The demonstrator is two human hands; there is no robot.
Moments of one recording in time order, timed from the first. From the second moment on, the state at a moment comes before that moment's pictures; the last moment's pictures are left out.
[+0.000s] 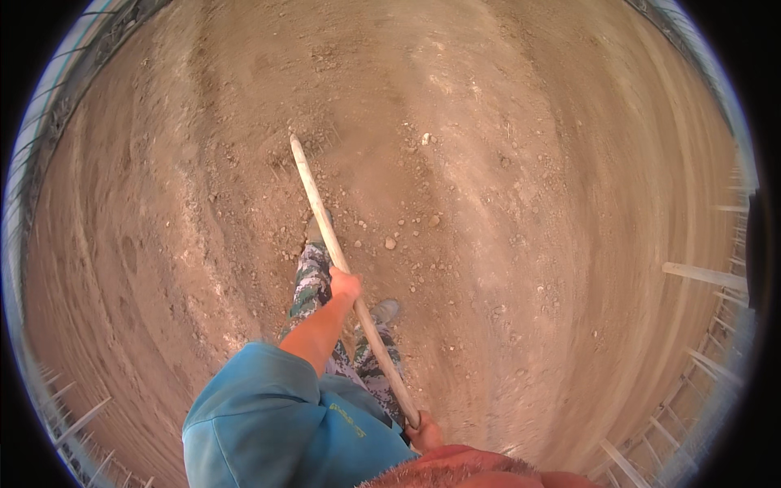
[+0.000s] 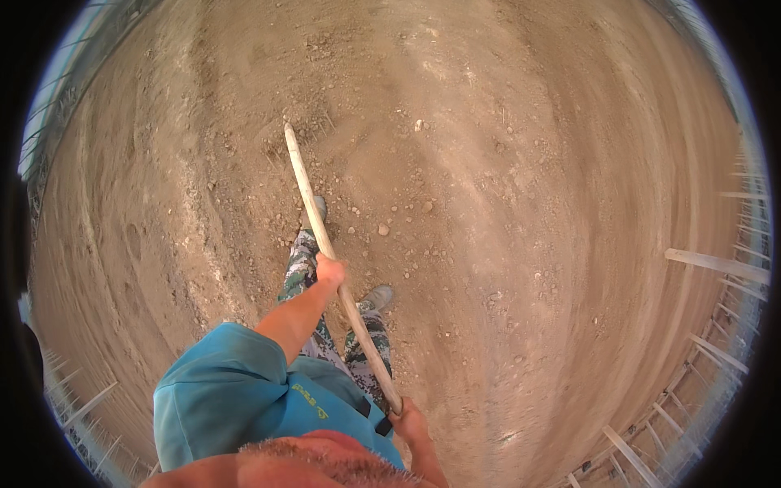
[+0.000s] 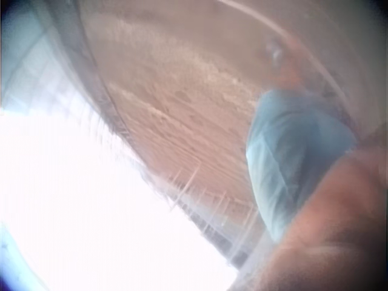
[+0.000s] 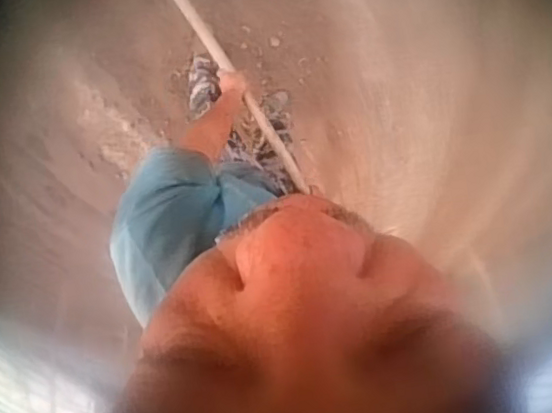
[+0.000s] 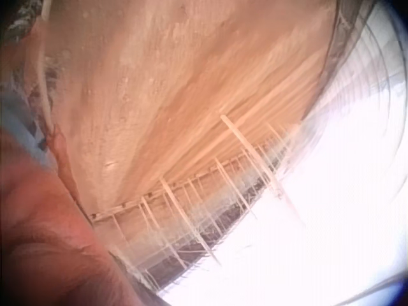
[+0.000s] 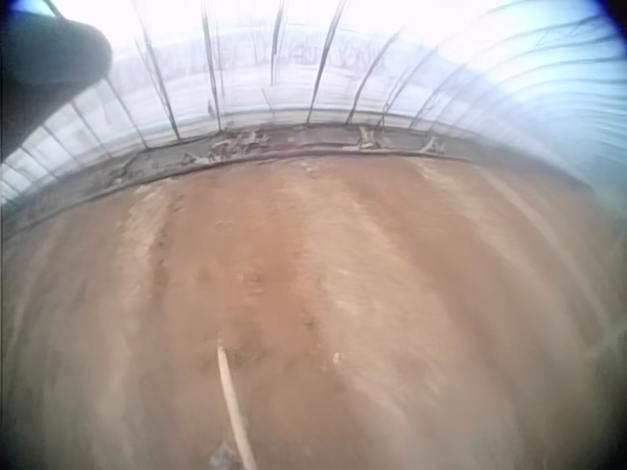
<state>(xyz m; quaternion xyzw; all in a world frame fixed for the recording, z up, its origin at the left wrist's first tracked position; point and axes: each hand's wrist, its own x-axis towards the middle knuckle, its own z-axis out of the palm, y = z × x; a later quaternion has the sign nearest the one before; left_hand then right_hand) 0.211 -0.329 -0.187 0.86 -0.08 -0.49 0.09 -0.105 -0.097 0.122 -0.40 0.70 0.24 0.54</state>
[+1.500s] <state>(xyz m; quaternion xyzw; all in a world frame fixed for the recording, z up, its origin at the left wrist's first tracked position) 0.349 -0.767 -0.193 0.83 -0.14 -0.50 0.20 0.143 -0.601 -0.001 -0.54 0.64 0.11 0.53</state>
